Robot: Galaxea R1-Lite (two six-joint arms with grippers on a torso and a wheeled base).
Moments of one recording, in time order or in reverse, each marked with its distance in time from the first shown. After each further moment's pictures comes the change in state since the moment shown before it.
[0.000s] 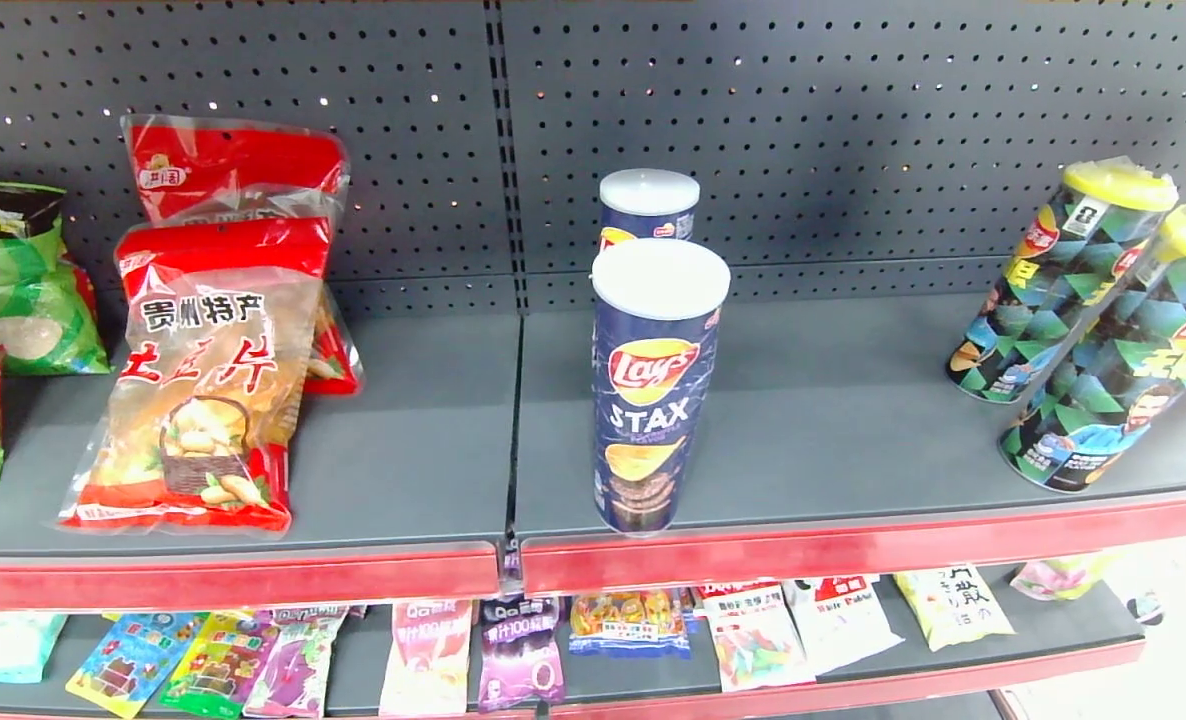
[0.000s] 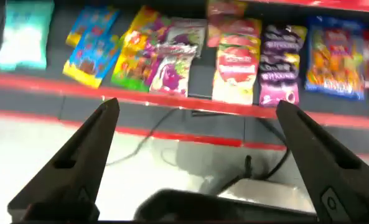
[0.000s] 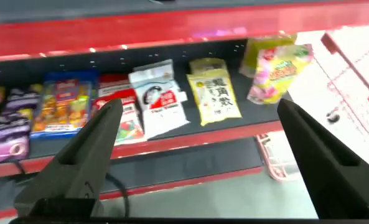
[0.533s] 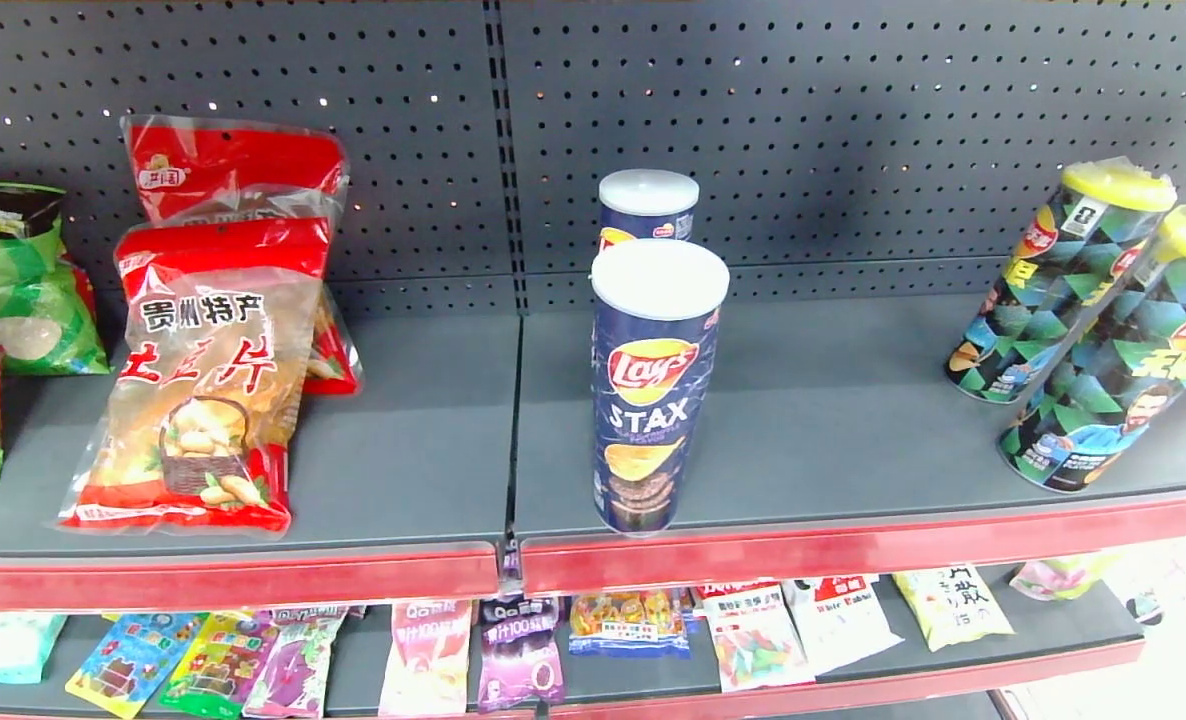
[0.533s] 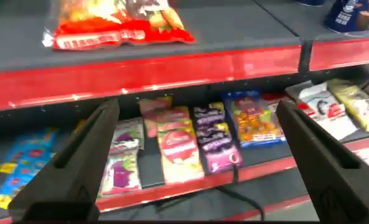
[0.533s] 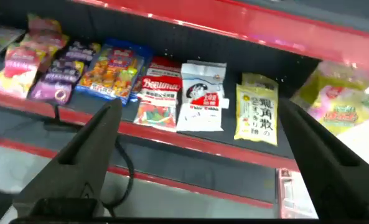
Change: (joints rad) left arm -0.074 -0.279 0.179 -0.361 -0.244 0.036; right arm -0.004 -0.063 0.099 -0.037 0.332 -0.196
